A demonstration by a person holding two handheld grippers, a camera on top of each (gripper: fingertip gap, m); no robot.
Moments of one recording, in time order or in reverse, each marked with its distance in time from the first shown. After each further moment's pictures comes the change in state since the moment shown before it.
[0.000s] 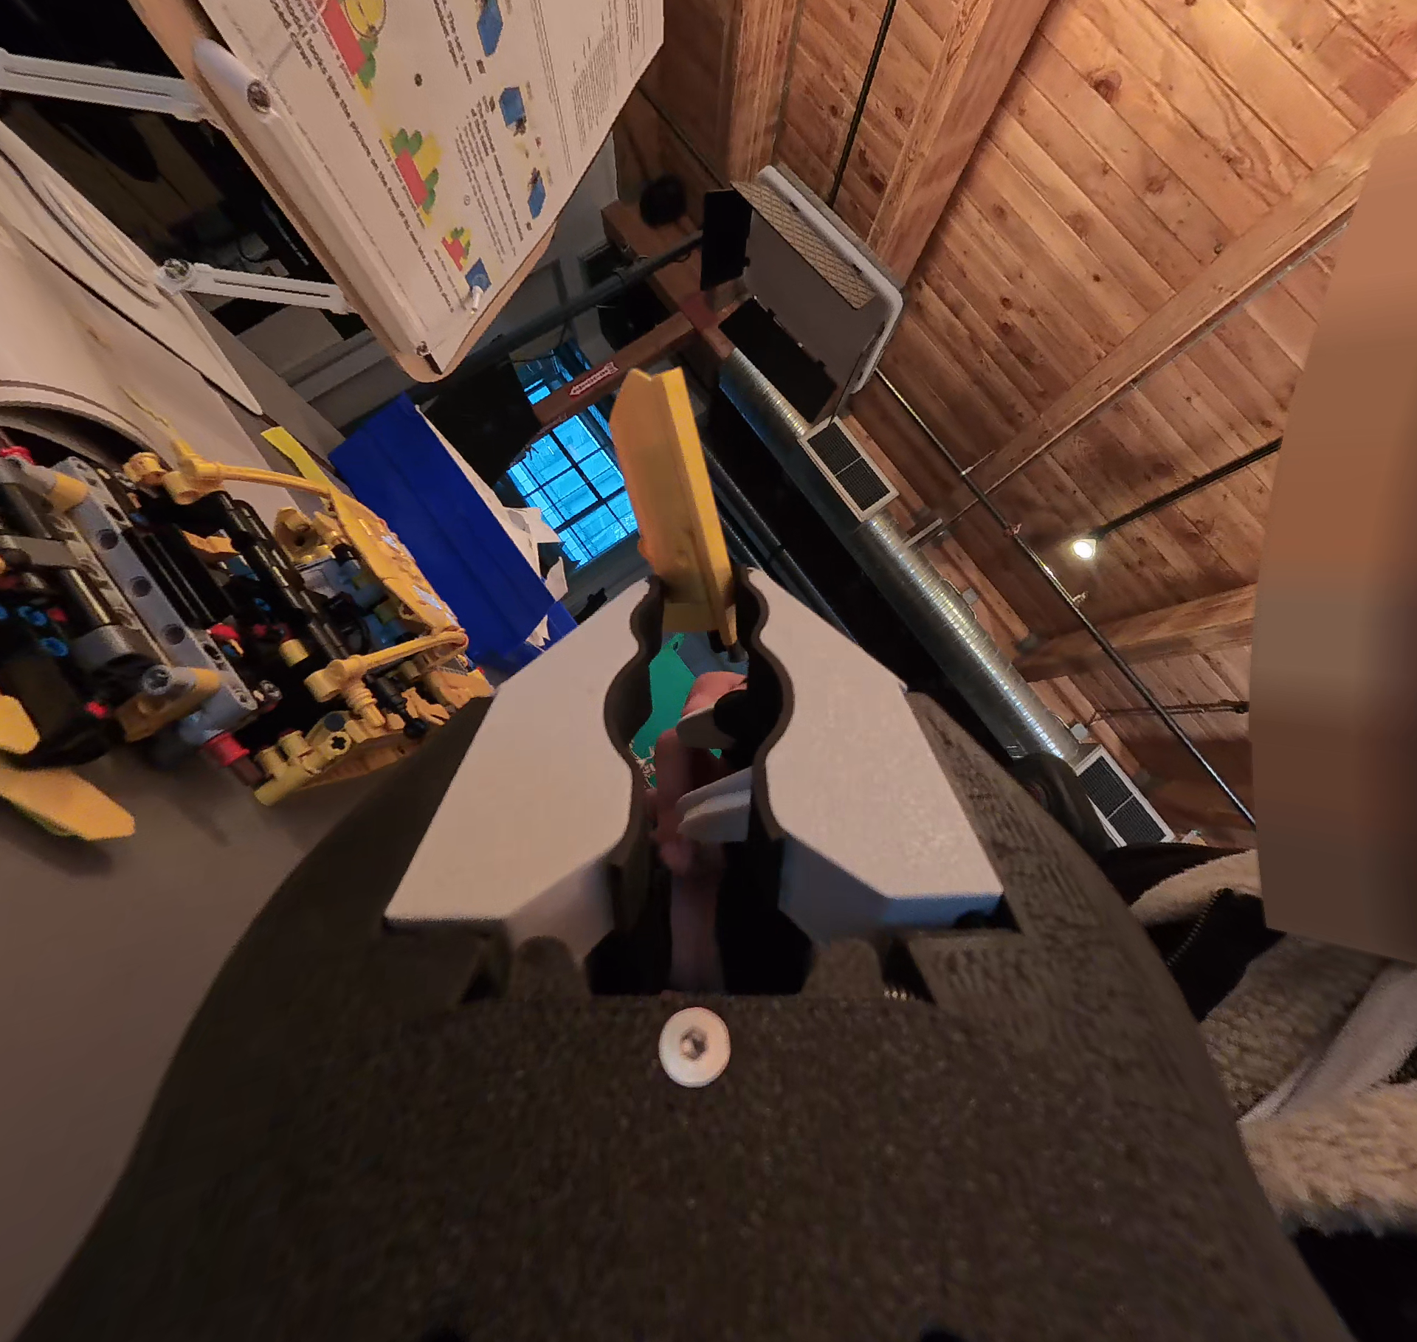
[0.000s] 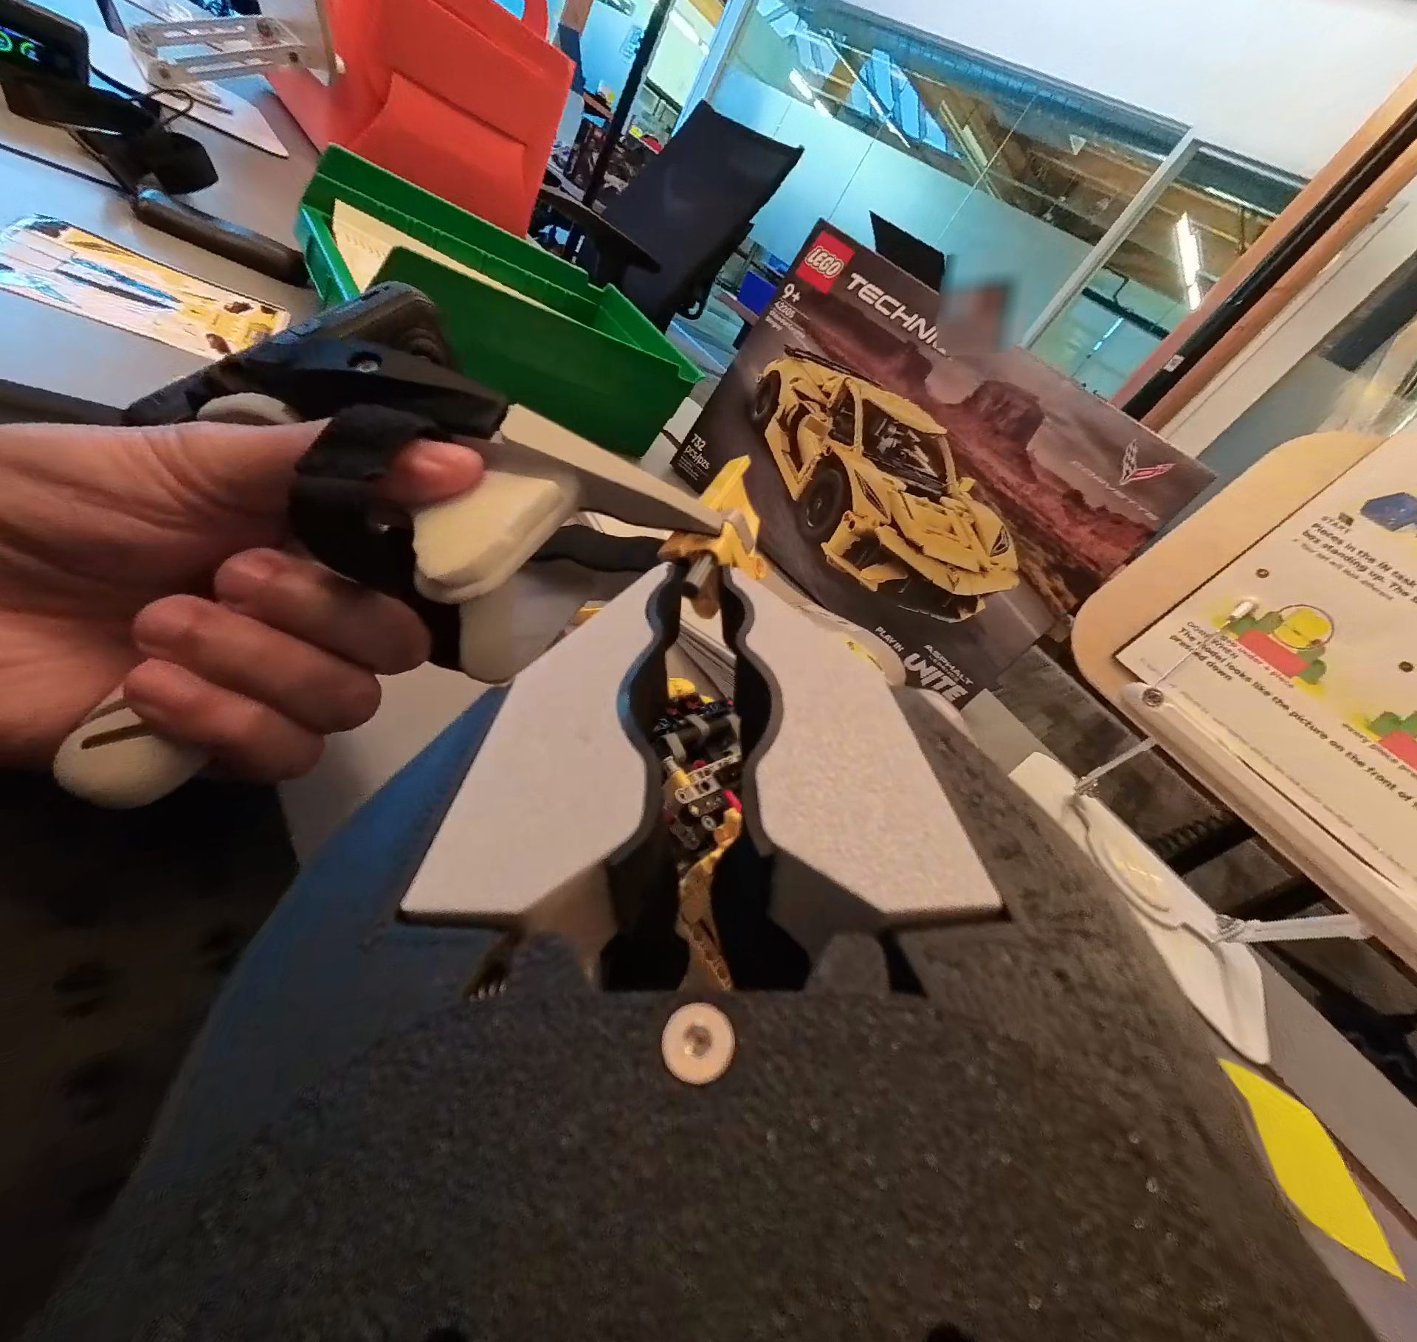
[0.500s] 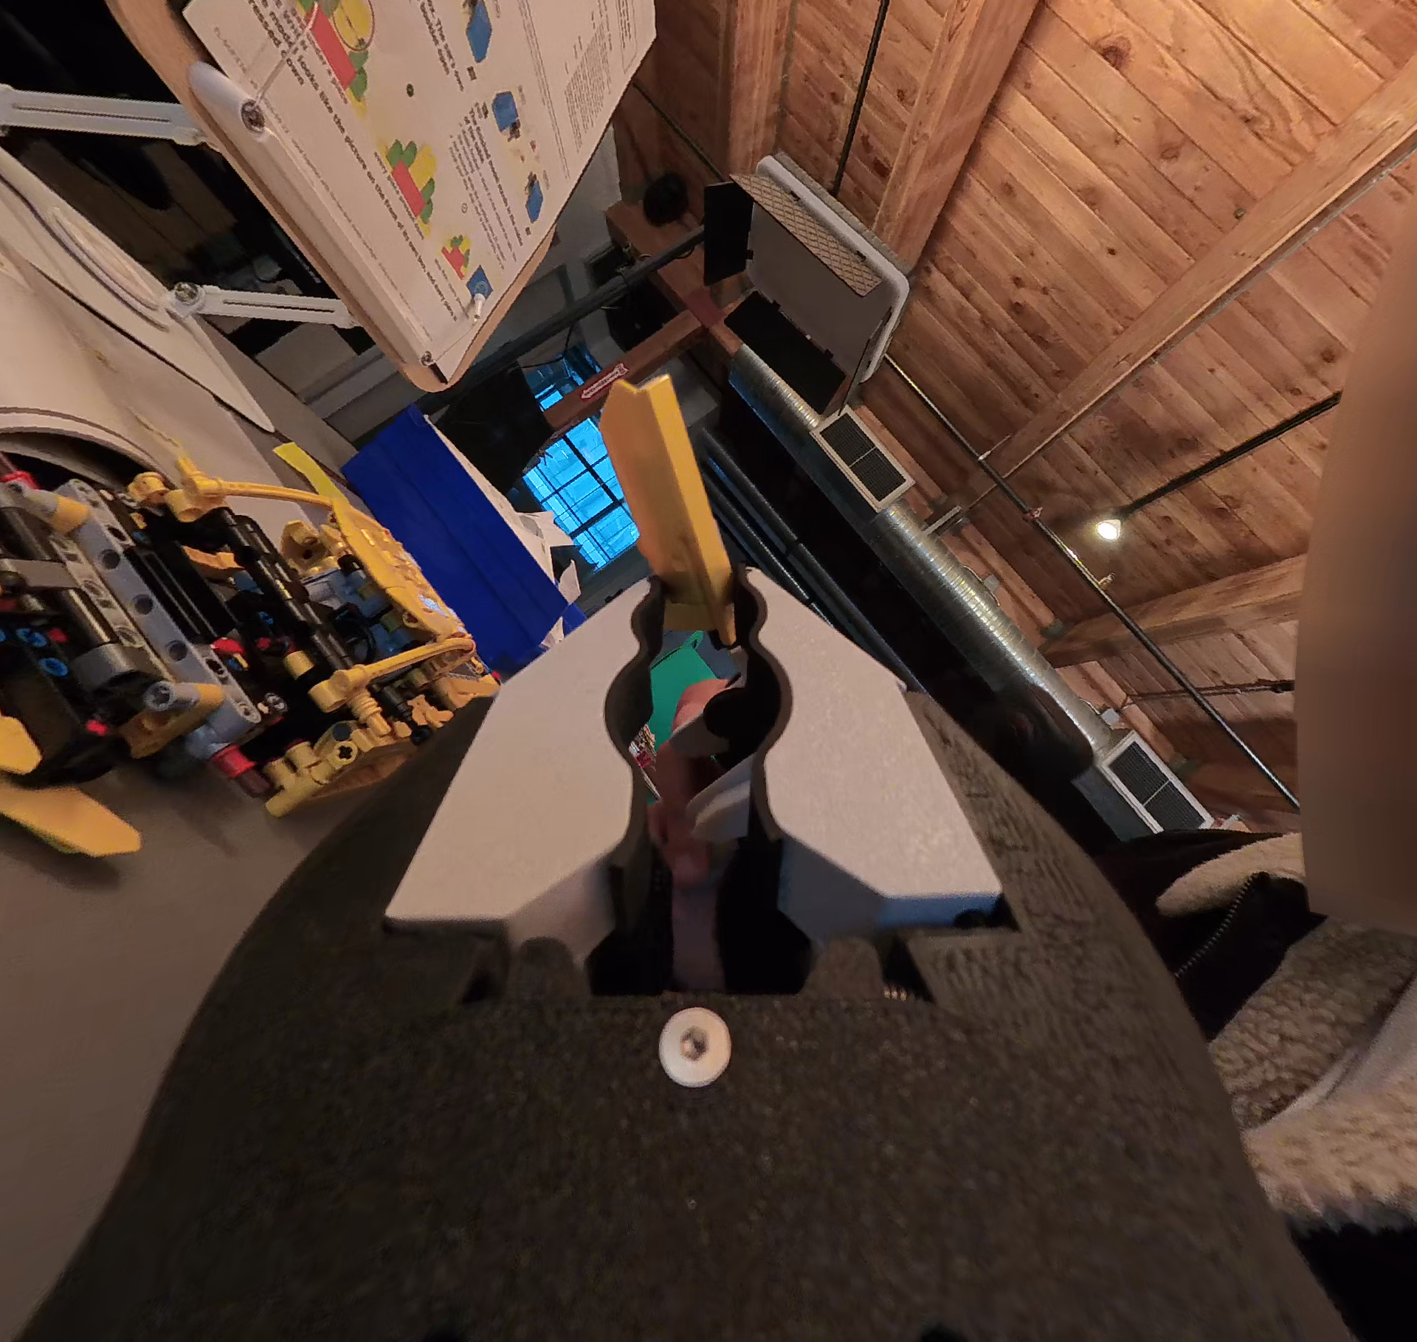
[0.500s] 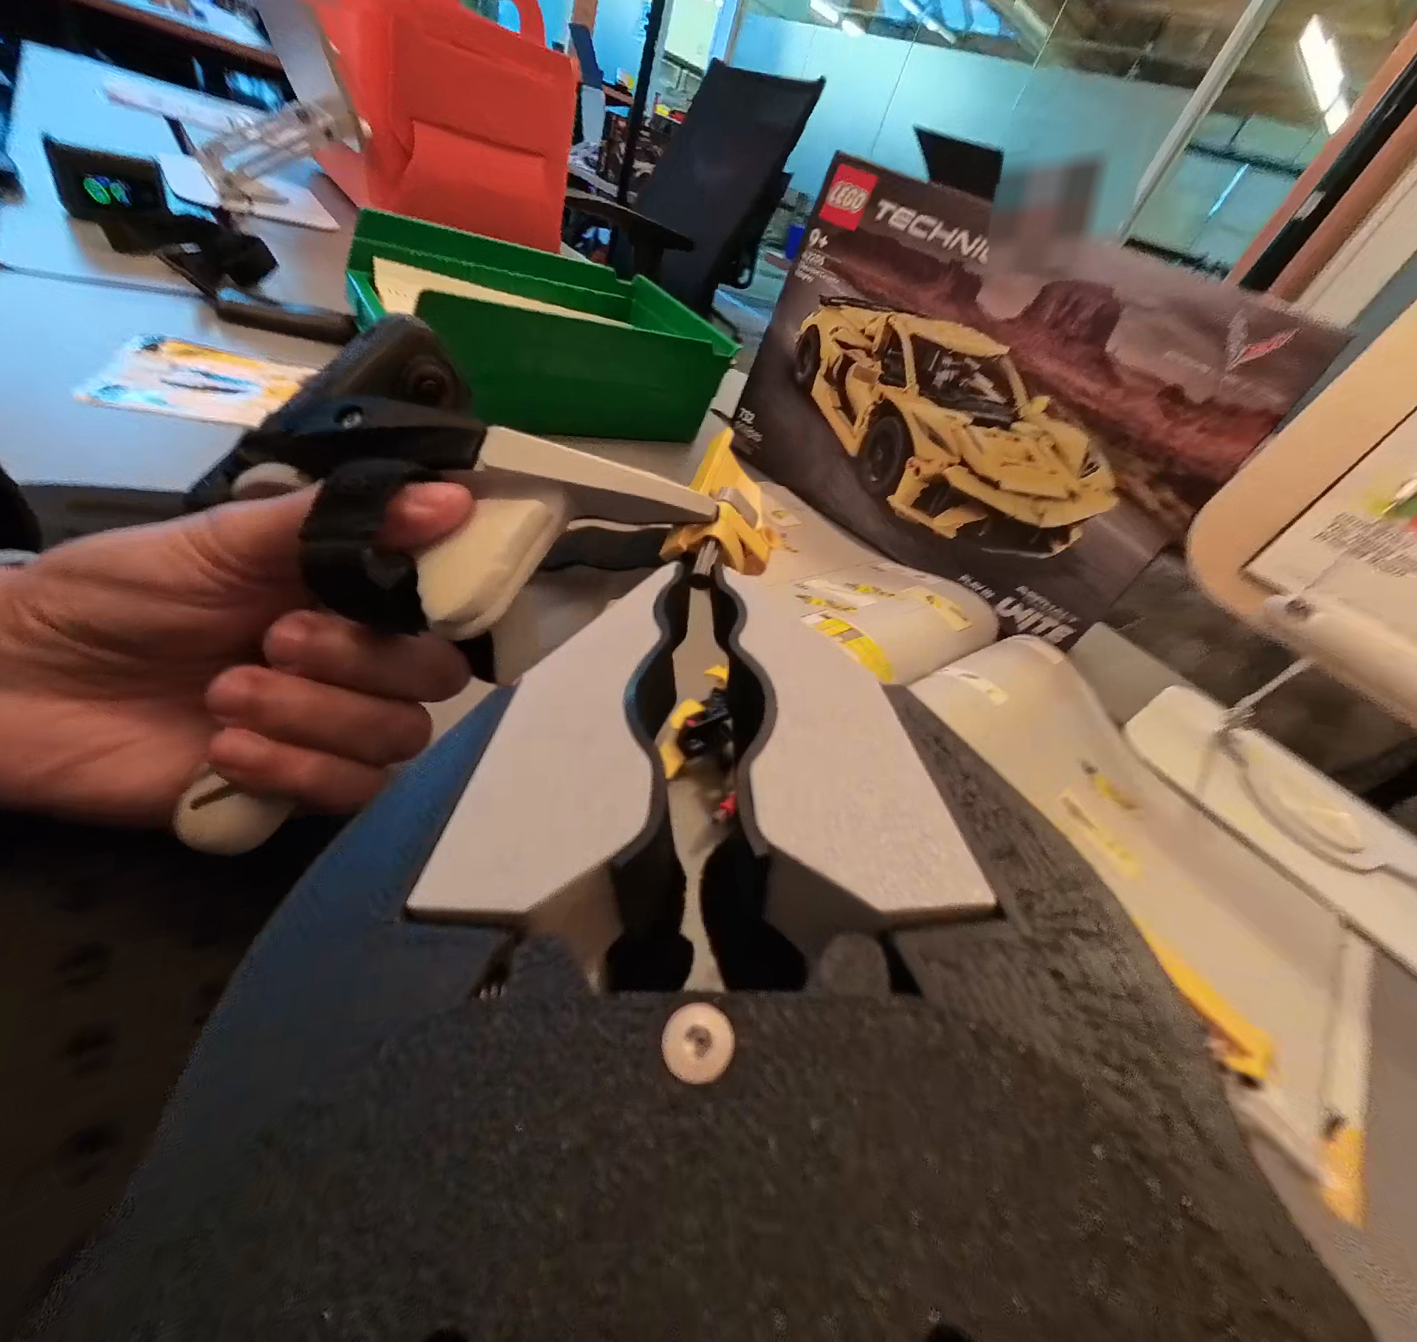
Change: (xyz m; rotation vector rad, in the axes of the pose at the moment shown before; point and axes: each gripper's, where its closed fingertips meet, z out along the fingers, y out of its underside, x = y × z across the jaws) left arm 0.001 0.002 0.002 -0.004 -0.009 0.049; right arm 0.001 0.006 0.002 -0.037 -0.067 0.217
